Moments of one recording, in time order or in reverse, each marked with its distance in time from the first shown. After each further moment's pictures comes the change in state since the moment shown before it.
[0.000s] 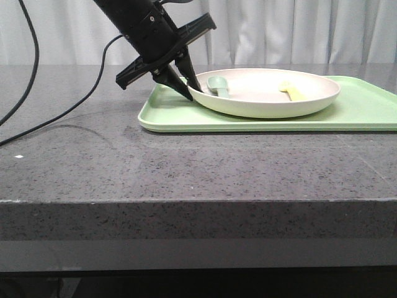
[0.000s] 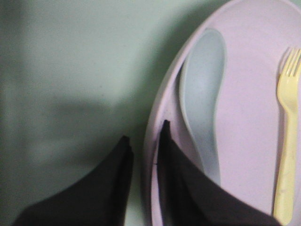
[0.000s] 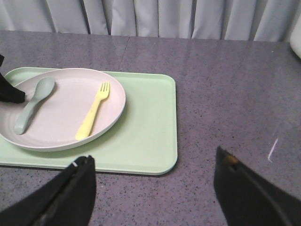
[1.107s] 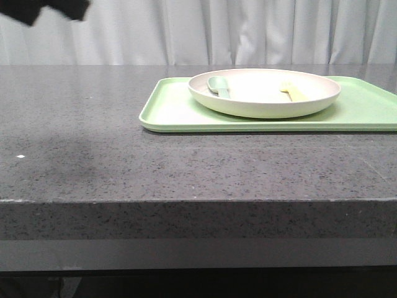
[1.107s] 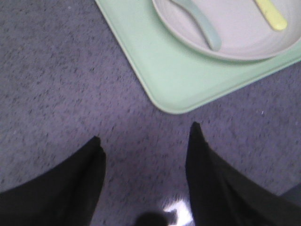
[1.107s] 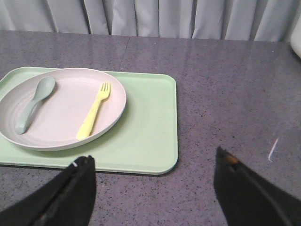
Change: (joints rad) left arm -0.093 -0.996 0.889 0.453 -0.123 0.256; right arm 0.000 0.000 0.000 0.000 0.001 0.000
